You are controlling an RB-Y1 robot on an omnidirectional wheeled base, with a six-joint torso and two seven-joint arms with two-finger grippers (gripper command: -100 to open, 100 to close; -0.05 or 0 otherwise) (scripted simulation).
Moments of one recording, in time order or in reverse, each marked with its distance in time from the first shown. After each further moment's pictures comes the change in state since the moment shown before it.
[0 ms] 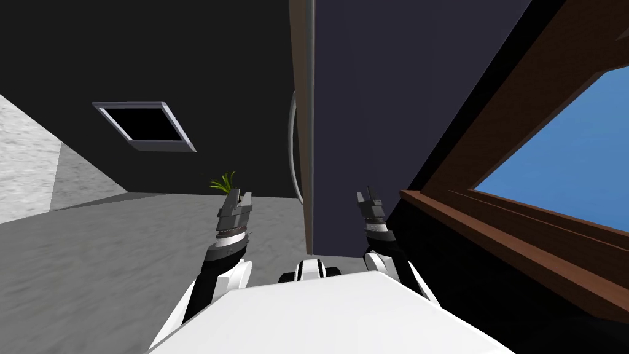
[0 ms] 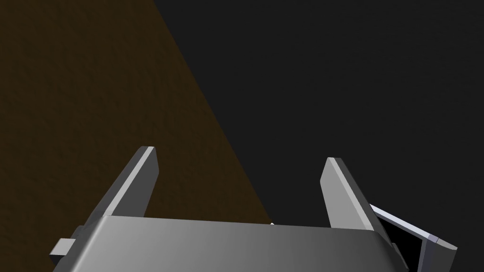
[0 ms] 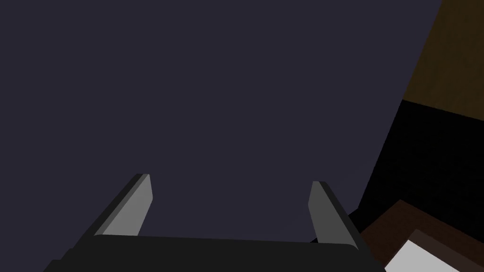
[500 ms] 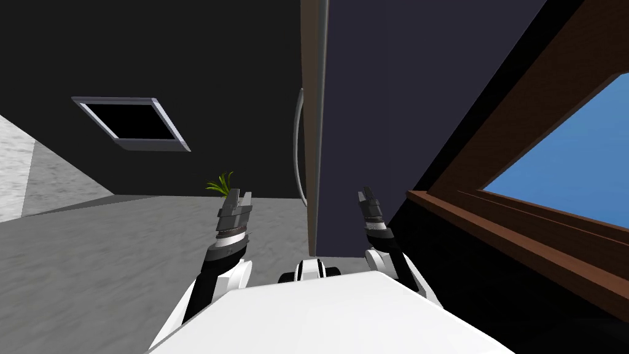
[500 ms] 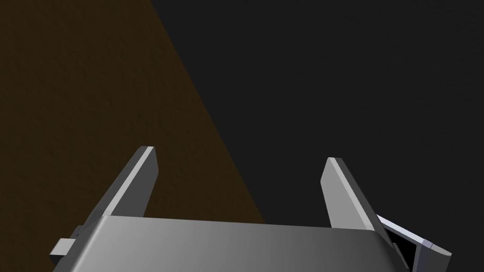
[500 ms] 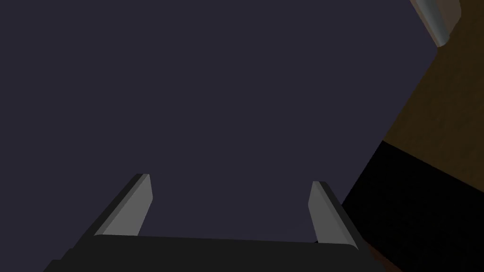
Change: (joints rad) left arm 0.000 0.000 0.000 0.000 0.000 0.000 0.000; right arm -0.048 -0.031 -0.037 0.072 0.042 -0.038 0.122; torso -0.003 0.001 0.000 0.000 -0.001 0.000
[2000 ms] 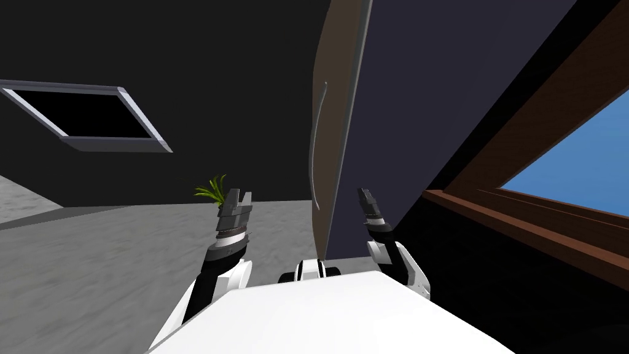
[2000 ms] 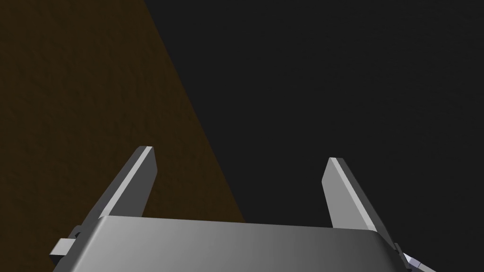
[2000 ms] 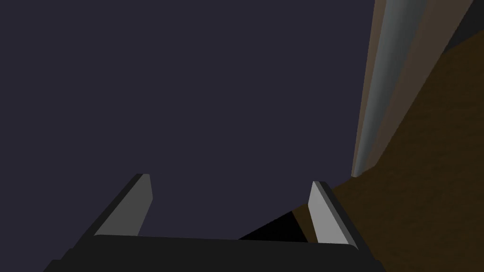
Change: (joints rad) left arm 0.000 0.000 0.000 0.000 0.000 0.000 0.000; right arm -0.139 -0.038 -0.121 0.212 0.128 -0.130 0.390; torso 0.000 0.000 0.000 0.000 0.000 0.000
